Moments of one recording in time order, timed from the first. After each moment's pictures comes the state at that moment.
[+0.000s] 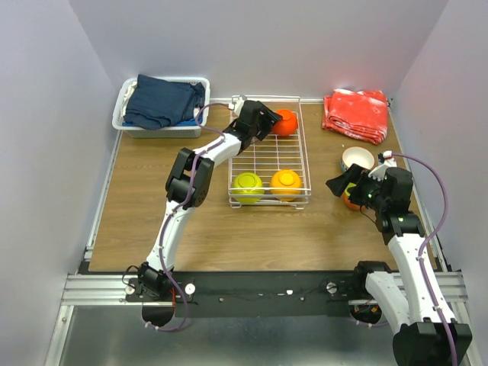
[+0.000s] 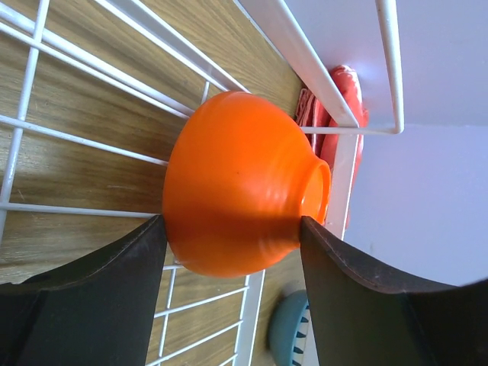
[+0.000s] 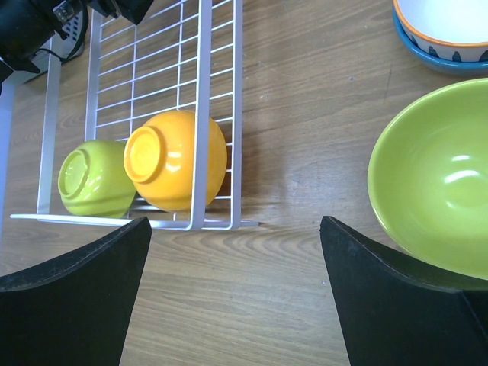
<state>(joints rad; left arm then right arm) -0.51 2.45 1.96 0.09 0.01 -1.23 -0.04 0.75 0.60 -0.34 -0.36 0.44</state>
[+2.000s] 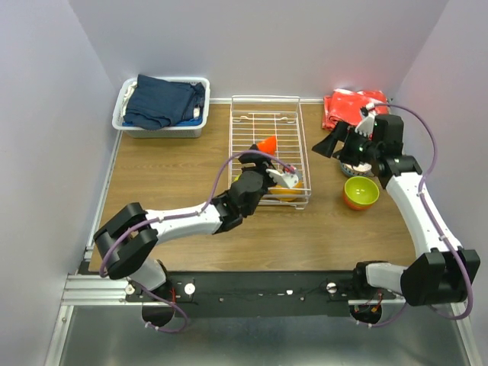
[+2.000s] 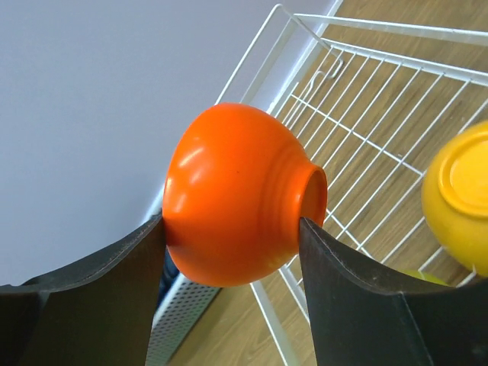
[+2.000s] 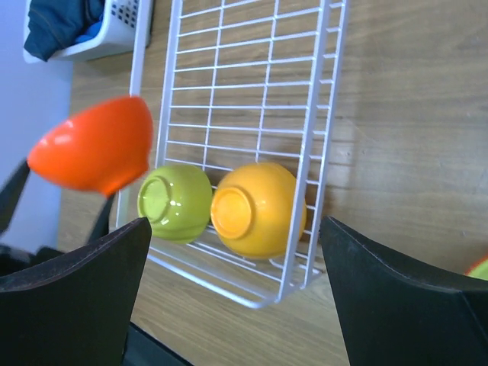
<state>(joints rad) -0.99 1.53 0.88 0.58 -0.56 0.84 0.05 1.21 1.06 -0.42 -0.46 0.44</state>
